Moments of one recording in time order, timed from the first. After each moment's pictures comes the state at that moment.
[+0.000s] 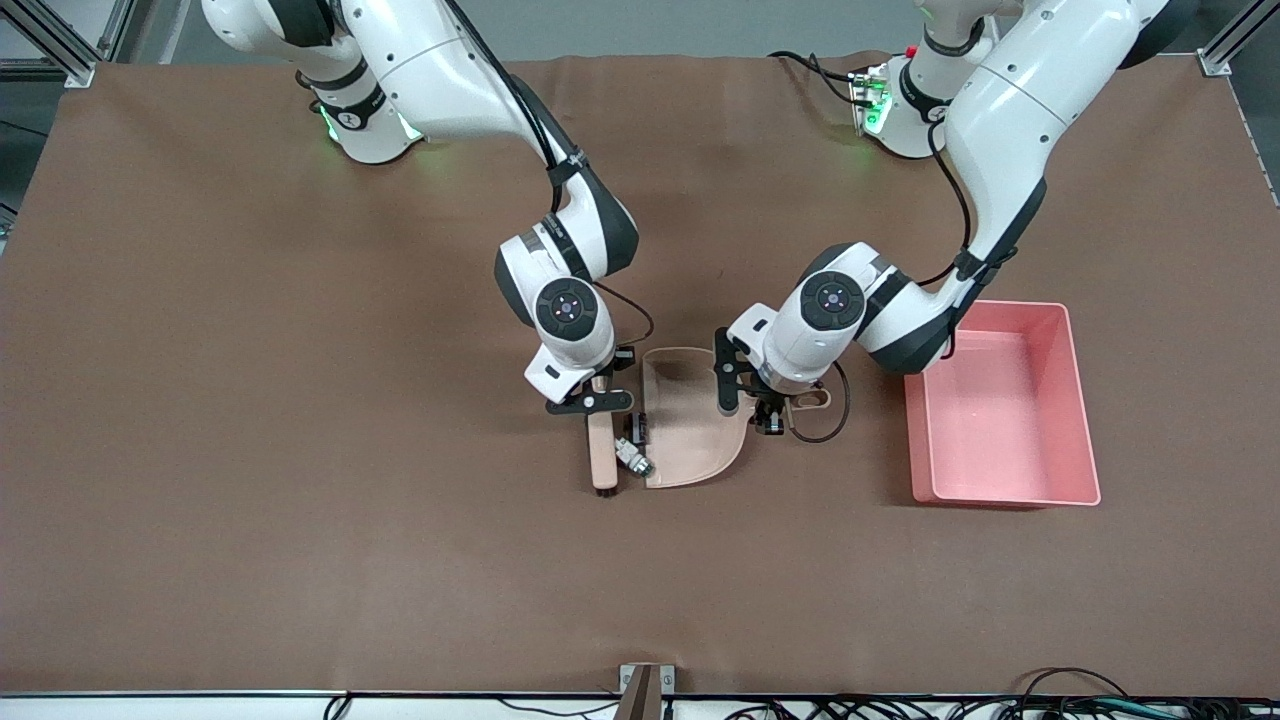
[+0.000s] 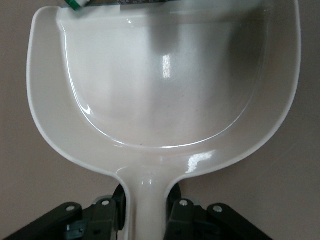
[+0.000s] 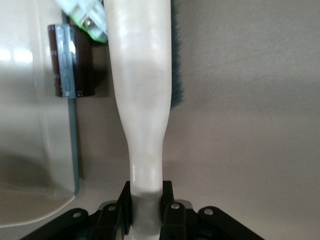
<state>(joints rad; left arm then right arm) -0.04 0.68 -0.55 -1.79 0.45 2.47 0.76 0.87 0.77 -0.23 -1.50 0.29 2.13 0.45</state>
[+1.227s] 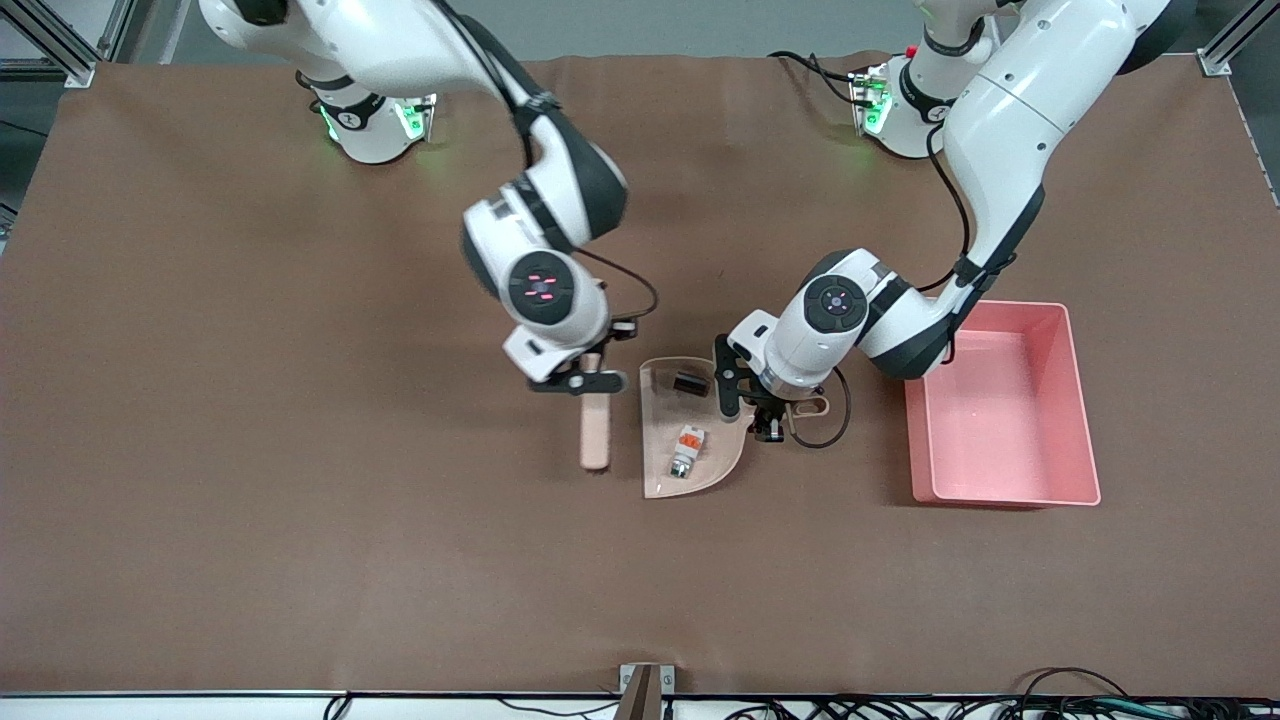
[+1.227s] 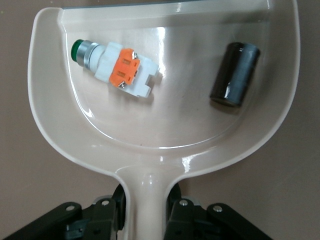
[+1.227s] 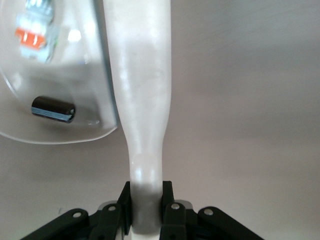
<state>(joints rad) -0.05 0.70 -0.53 -1.78 0.47 2.54 0.75 0.72 0.57 -0.13 -1.47 0.29 1.88 0.56</state>
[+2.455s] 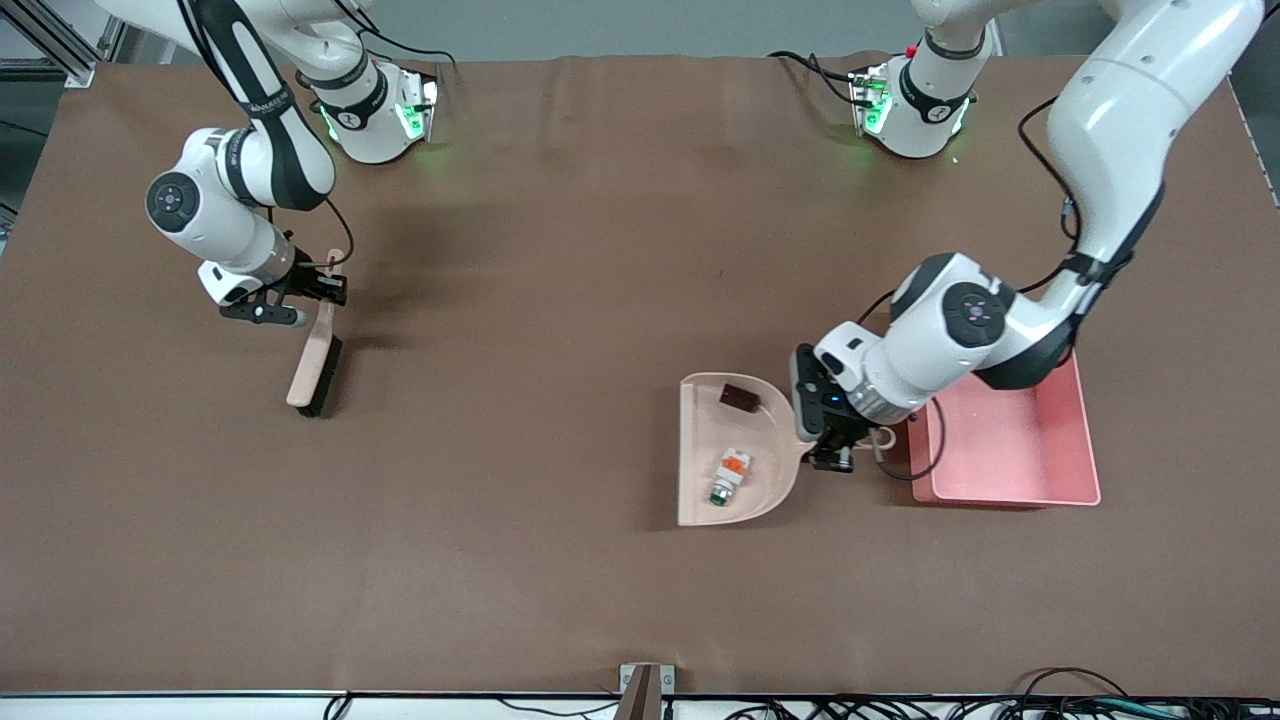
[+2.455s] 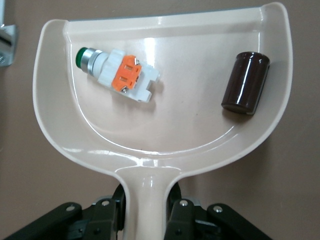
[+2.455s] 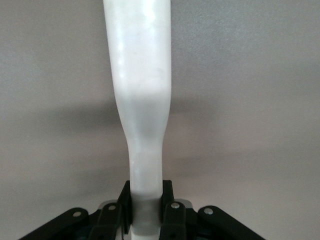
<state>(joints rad) 0.40 0.69 -0.87 -1.76 0.47 2.46 1.02 0.12 0.01 -0.16 -2.68 0.09 2.58 0.01</state>
